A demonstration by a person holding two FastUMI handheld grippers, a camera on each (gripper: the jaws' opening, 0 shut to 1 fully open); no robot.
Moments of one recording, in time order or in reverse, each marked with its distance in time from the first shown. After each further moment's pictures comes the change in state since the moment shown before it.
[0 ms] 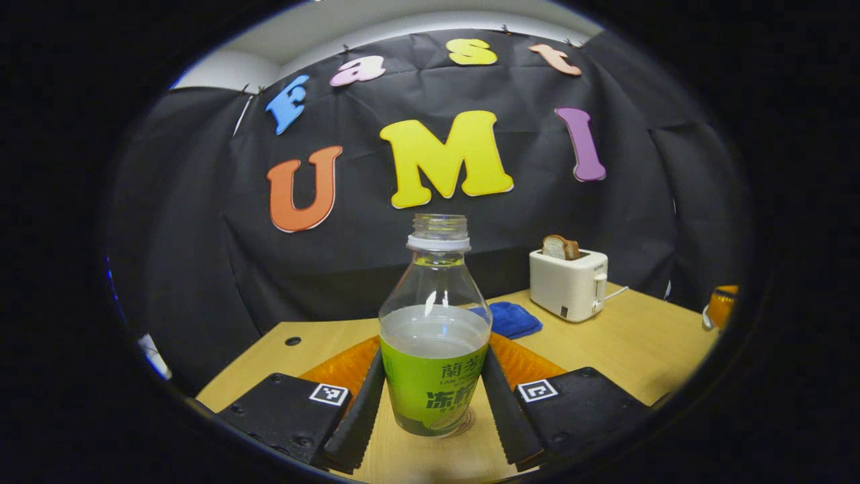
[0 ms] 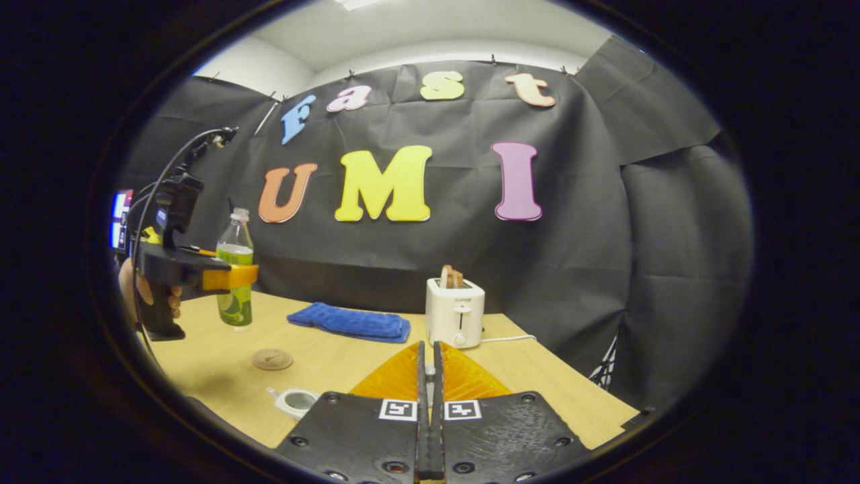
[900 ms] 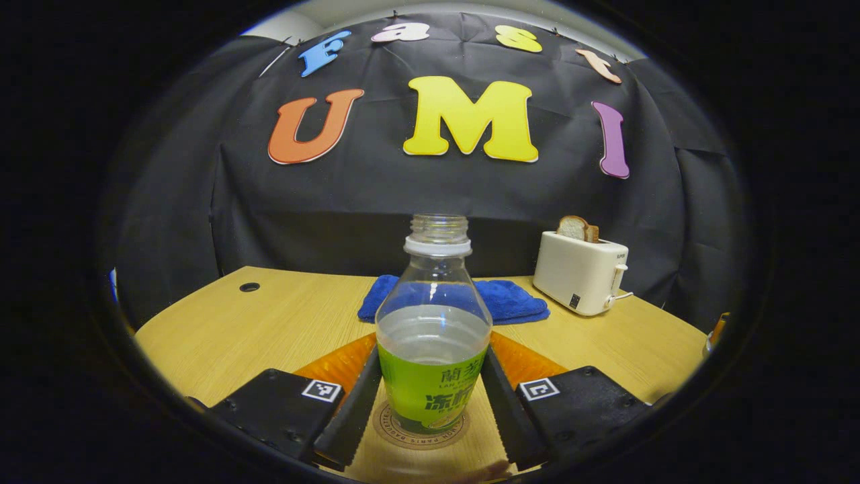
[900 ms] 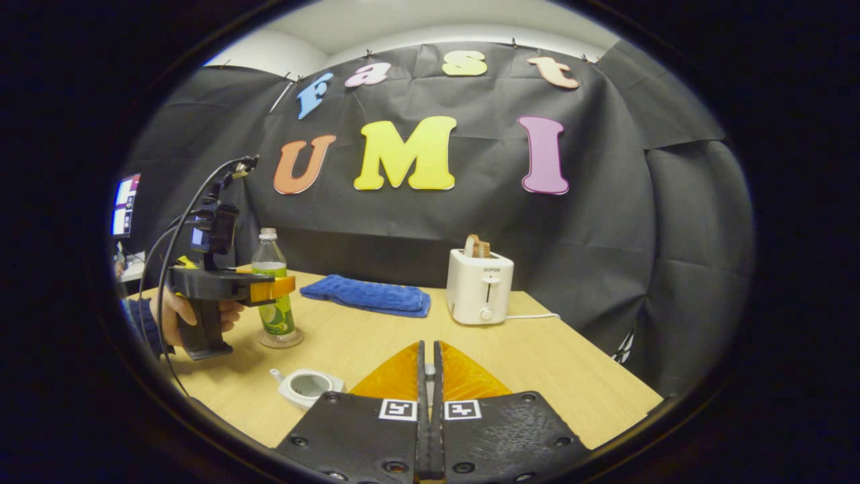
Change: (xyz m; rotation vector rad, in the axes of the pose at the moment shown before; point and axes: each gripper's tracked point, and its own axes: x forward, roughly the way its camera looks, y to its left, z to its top) left arm 0.050 -0.010 -0.085 -0.106 0.067 -0.063; right arm 0.020 0.036 -0.049 -0.039 0.103 0.057
